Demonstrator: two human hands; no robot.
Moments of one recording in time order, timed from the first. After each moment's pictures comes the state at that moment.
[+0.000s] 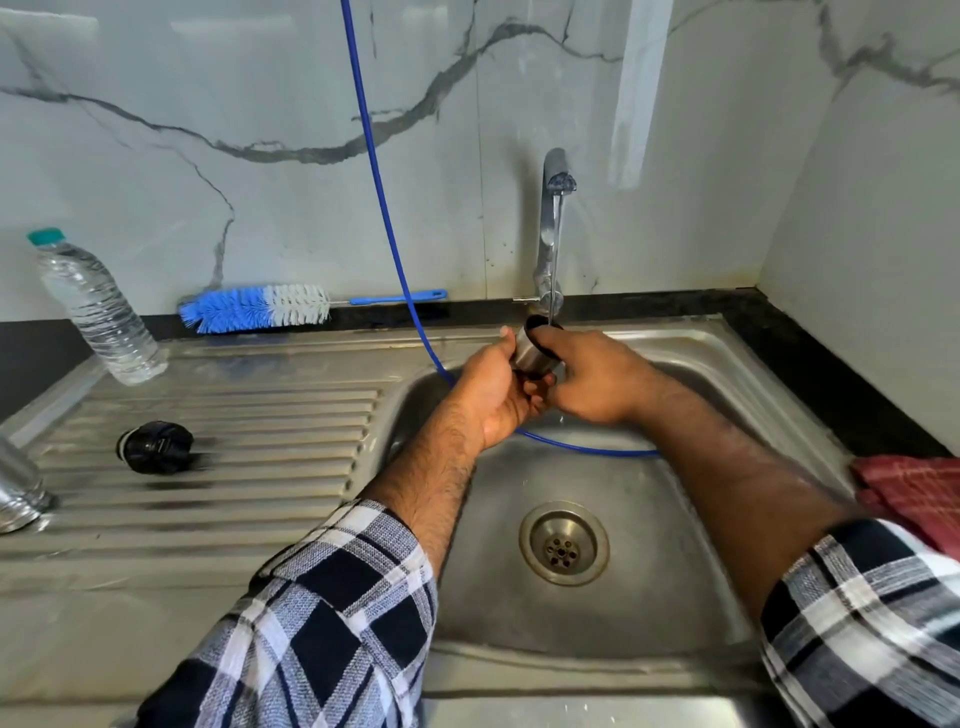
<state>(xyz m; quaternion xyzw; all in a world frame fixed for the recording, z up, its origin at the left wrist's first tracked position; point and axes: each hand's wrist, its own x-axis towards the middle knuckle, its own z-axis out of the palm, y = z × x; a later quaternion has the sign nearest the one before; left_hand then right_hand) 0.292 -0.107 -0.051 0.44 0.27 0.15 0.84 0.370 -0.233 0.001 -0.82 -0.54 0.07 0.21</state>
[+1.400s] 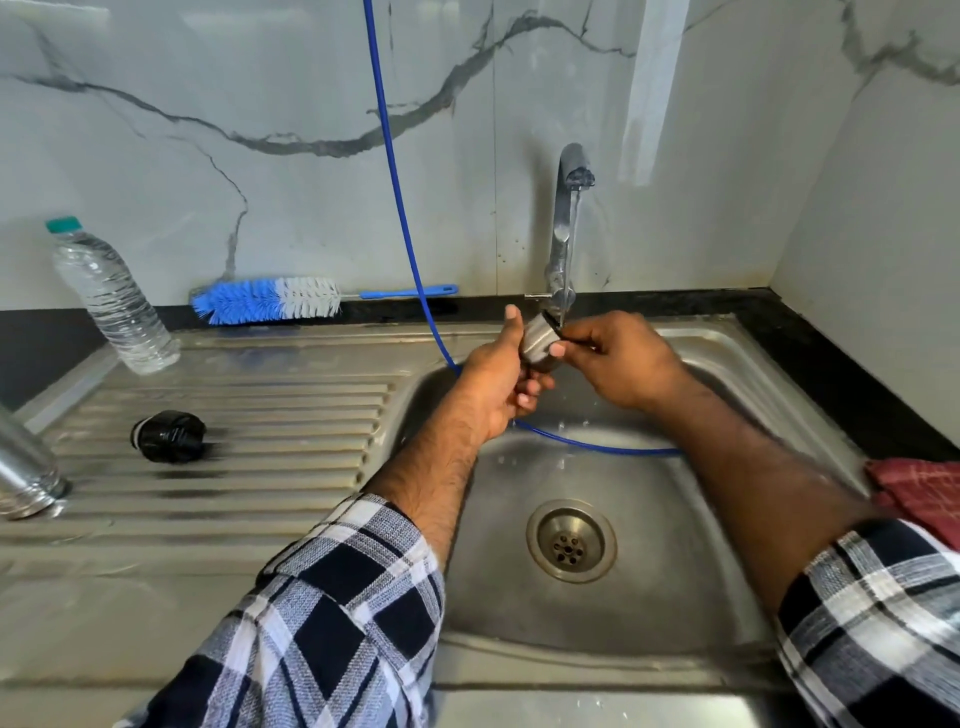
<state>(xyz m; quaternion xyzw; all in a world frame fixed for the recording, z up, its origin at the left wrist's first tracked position) 0.281 -0.106 -0.043 0.55 0.33 0.20 0.75 0.394 -0.232 -0.015 -0.79 -0.53 0.00 0.32</state>
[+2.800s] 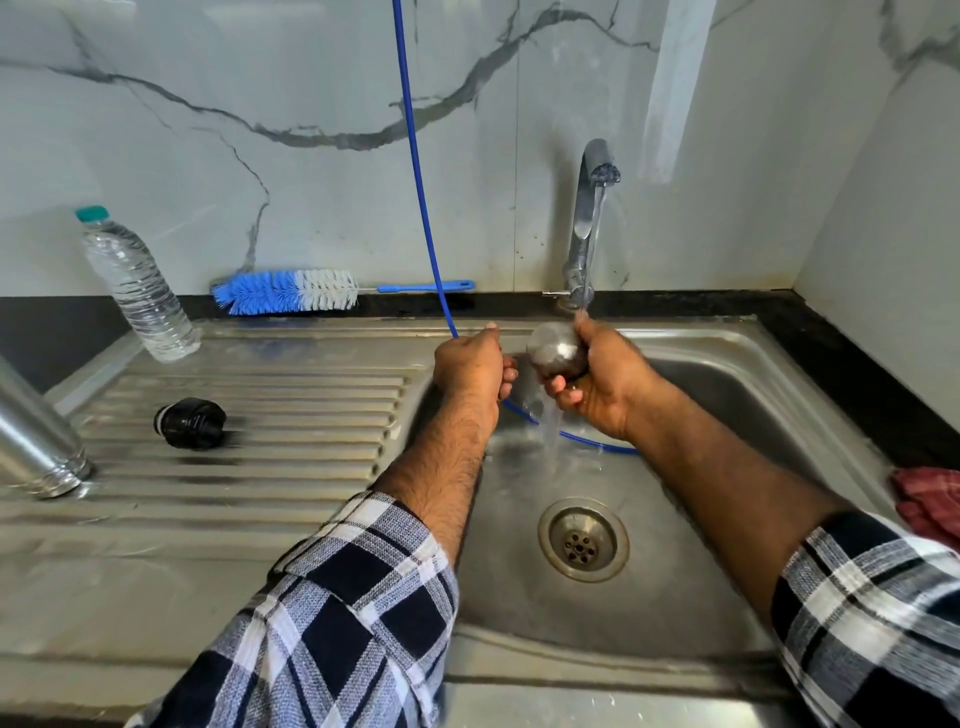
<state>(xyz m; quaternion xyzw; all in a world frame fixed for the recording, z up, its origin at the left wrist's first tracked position) 0.274 -0.080 -0.051 0.46 0.47 0.38 0.65 0.359 -0.195 -0.027 -0.58 -0.11 0.46 0.67</state>
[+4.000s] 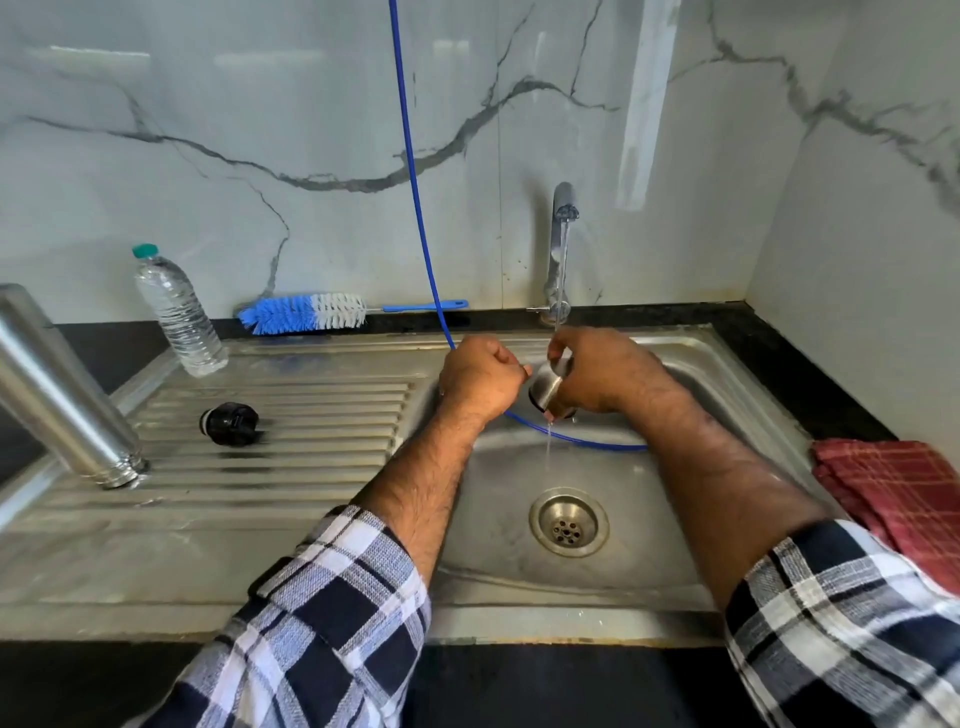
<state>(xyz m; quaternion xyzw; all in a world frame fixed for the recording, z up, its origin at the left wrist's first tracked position) 0.227 -0.126 -0.013 0.78 0.40 0.28 0.39 0.324 -0.253 0.036 -0.89 -0.43 0.07 0.16</state>
